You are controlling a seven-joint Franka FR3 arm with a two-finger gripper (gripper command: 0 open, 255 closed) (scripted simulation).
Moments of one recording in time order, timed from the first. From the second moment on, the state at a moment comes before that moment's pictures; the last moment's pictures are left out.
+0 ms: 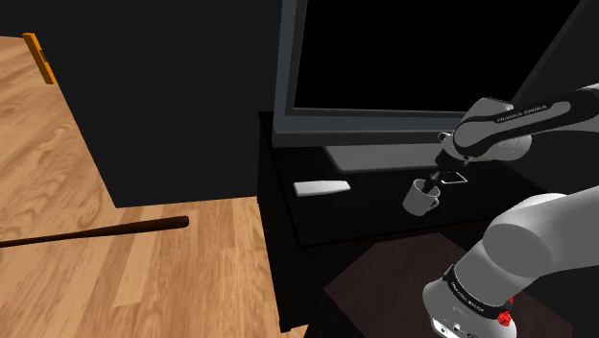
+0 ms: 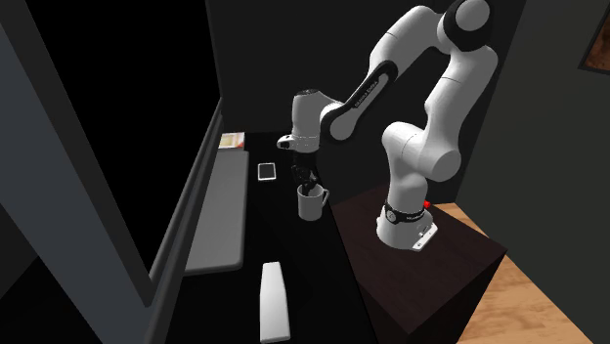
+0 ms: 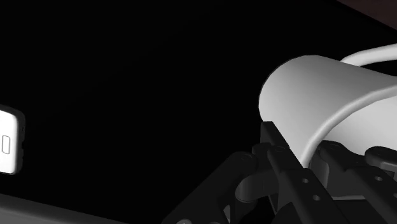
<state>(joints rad) -0.20 -0.52 -0.73 -2.90 -0.37 2.47 -0.57</state>
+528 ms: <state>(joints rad) -0.22 -0.60 -0.69 -2.87 -0.37 2.36 -0.55</state>
